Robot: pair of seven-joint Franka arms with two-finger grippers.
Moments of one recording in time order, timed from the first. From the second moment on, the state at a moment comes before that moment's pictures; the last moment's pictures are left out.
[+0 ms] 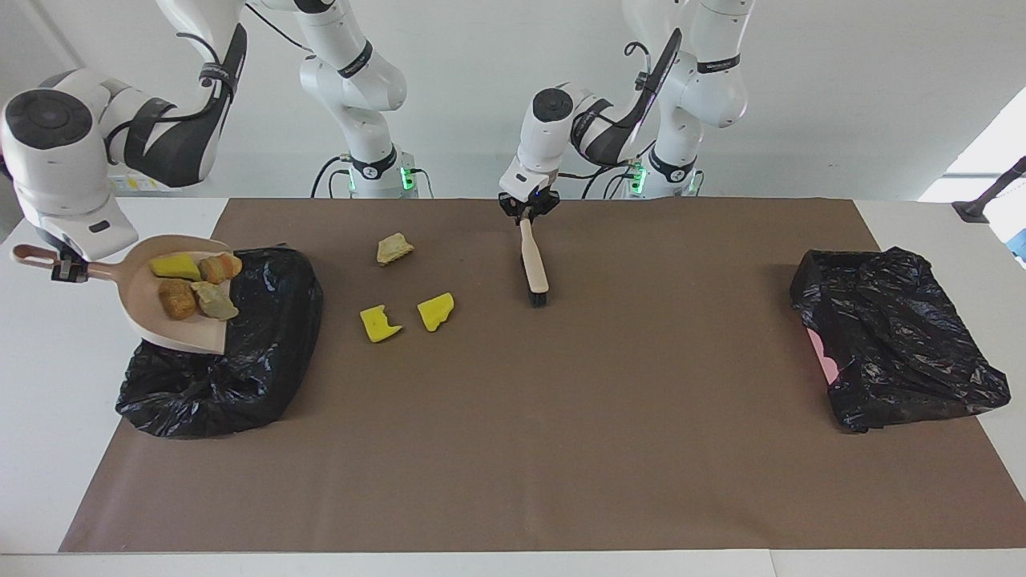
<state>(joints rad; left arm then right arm) -1.00 -0.03 0.02 -2.37 -0.26 2.35 -0.88 -0.23 0.18 -0.04 -1.65 -0.65 1.87 -1.87</state>
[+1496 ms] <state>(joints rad) -0.16 -0.05 0.04 -2.20 -0.11 2.12 -0.15 -0.19 0.03 -0.04 -1.70 -0.70 1.91 -1.80</state>
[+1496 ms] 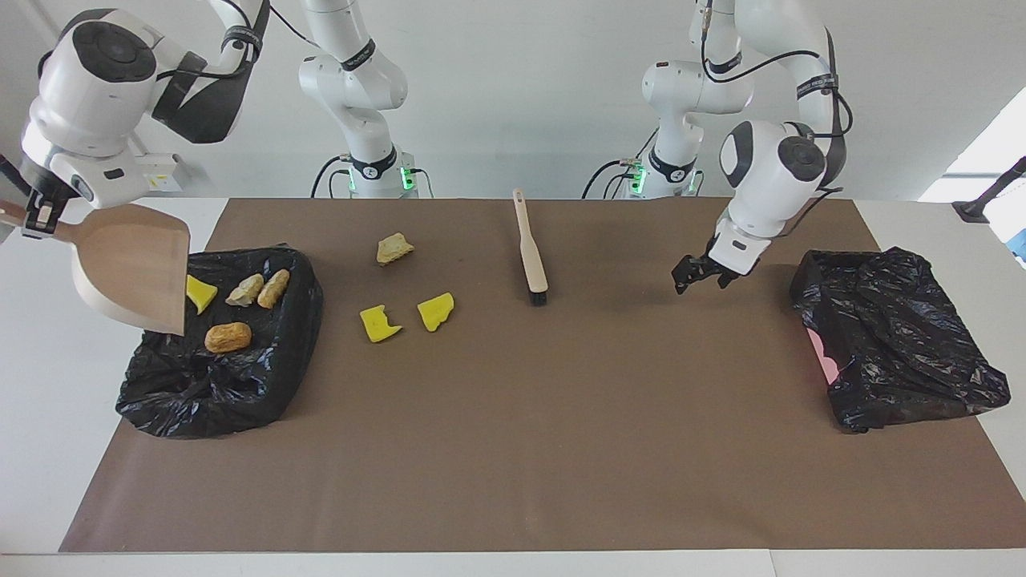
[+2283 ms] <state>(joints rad) -0.03 -0.10 0.03 -1.74 -0.05 1.61 0.03 -0.05 0.04 -0.01 -1.73 -0.24 1.87 -1.21</state>
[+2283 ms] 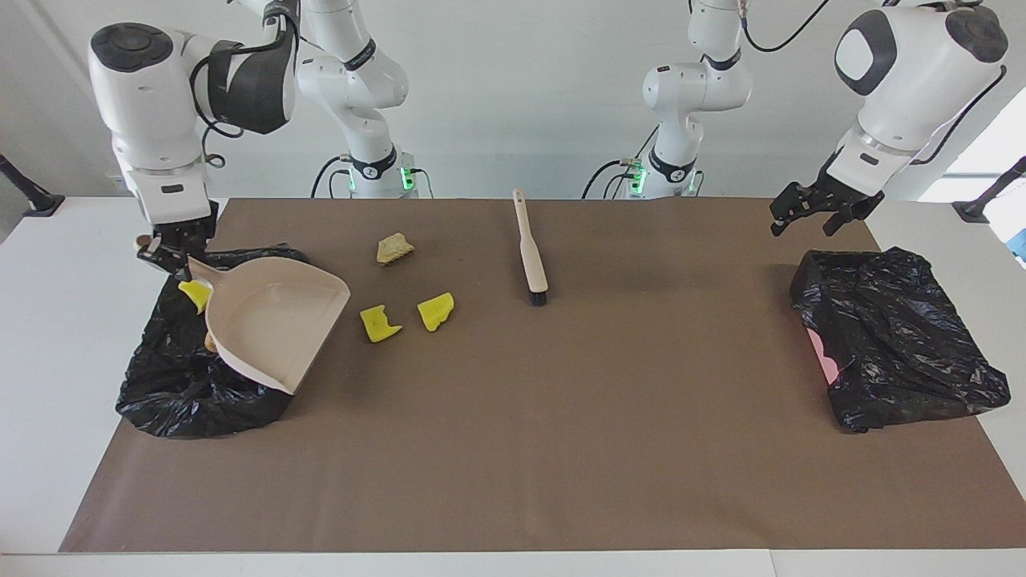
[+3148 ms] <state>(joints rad) -0.03 -0.11 -0.05 -1.60 -0.04 1.47 -0.01 0.27 0.23 -0.01 -1.74 0.02 1.93 -0.10</state>
